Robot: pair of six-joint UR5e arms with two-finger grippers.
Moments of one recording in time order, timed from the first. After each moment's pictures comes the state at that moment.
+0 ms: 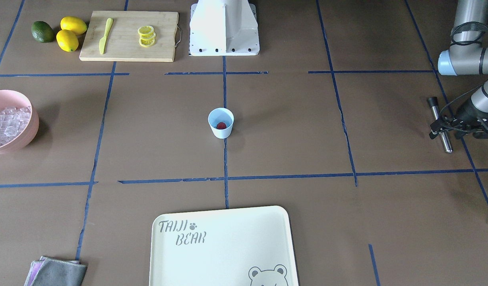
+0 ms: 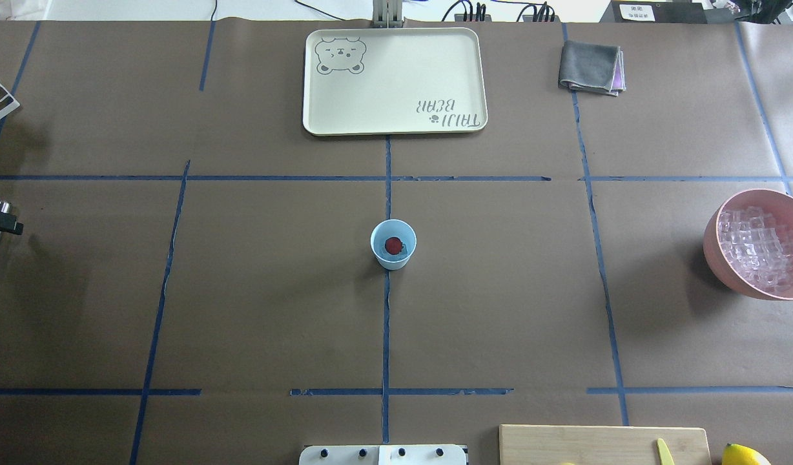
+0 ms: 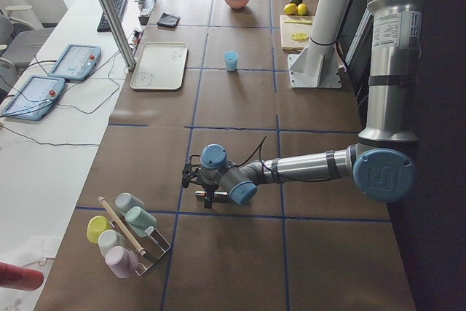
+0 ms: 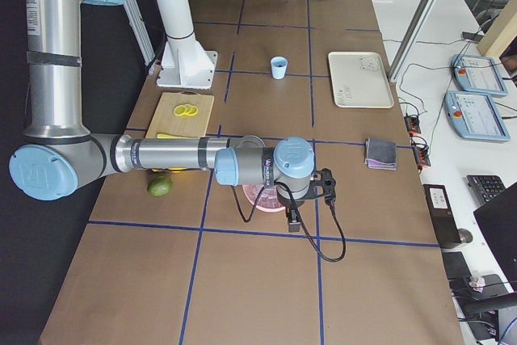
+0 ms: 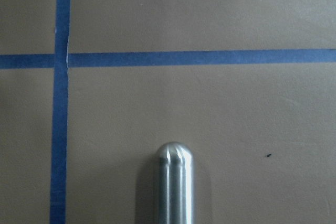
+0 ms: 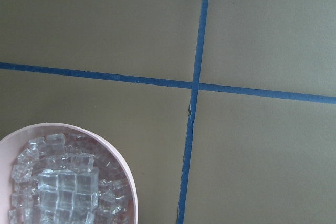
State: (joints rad) left arm -1.10 -1.55 -1.31 -2.45 -2.19 -0.70; right arm 1.60 -1.62 1.68 -1.55 2.41 -0.07
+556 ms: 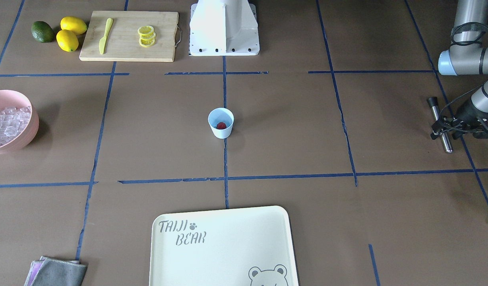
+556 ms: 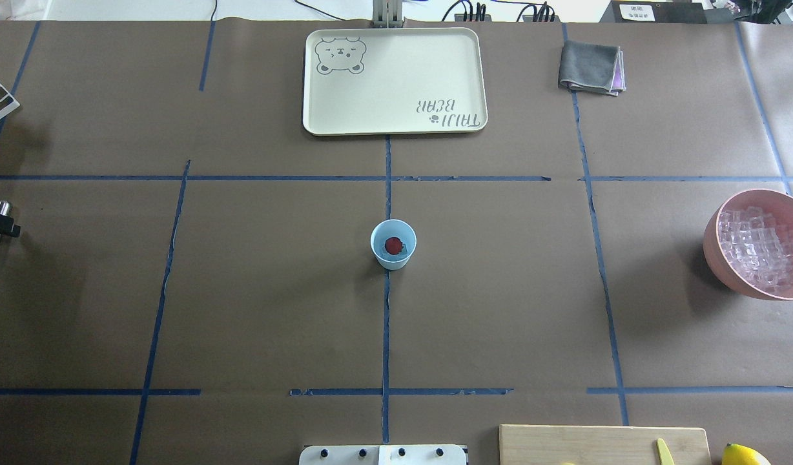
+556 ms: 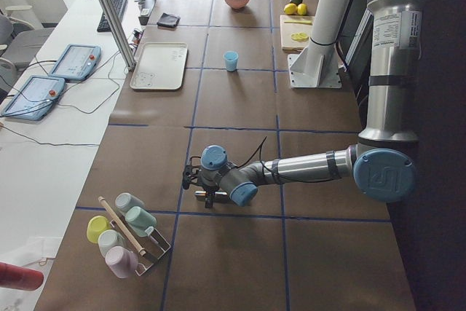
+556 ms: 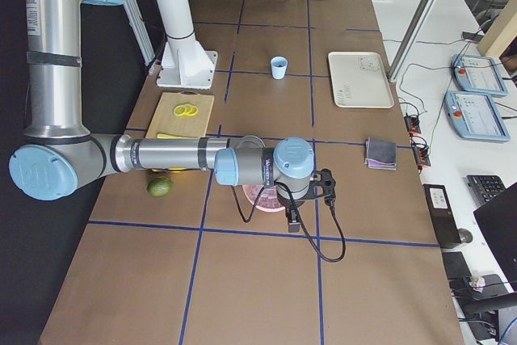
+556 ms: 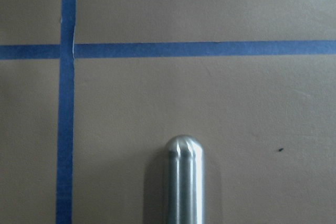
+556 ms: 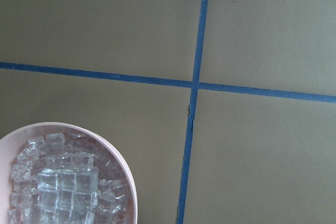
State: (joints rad) left arm -1.10 -1.55 -1.31 -2.45 -2.19 -0.70; right arm 1.60 -1.63 1.68 -1.55 2.41 -0.07
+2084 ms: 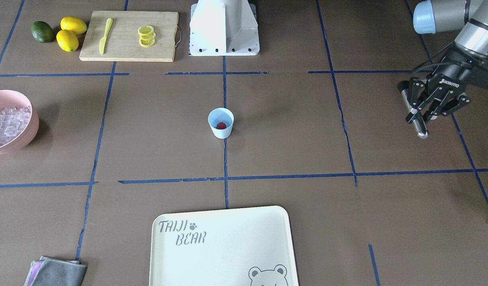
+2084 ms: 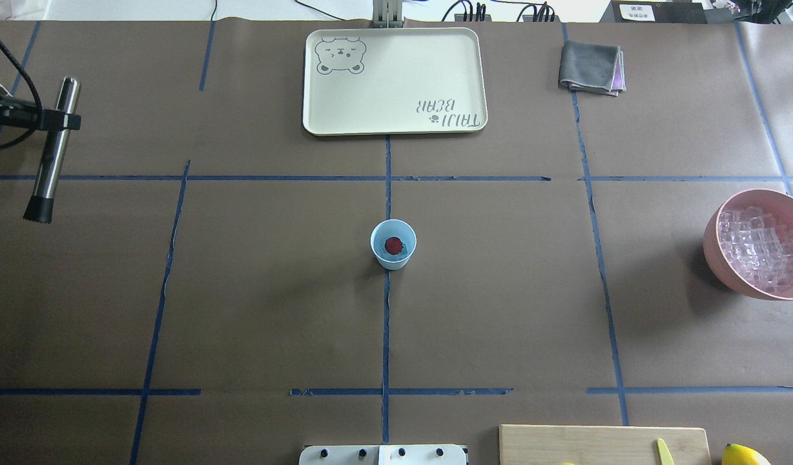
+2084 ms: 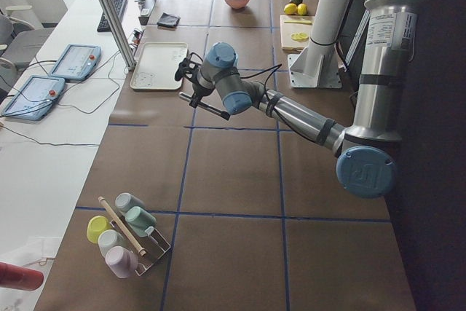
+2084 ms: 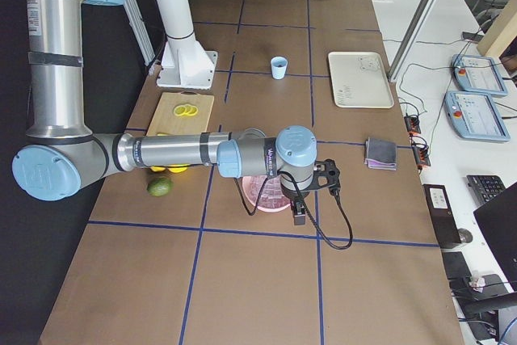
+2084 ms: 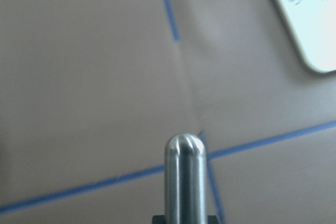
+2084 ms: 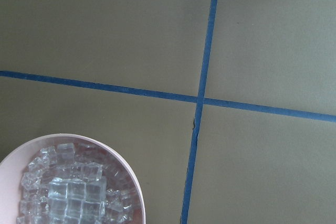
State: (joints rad) left arm -1.09 -1.66 -1.98 -2.18 -2.06 -0.72; right arm 1.60 -1.61 1.72 -1.56 2.39 -0.06
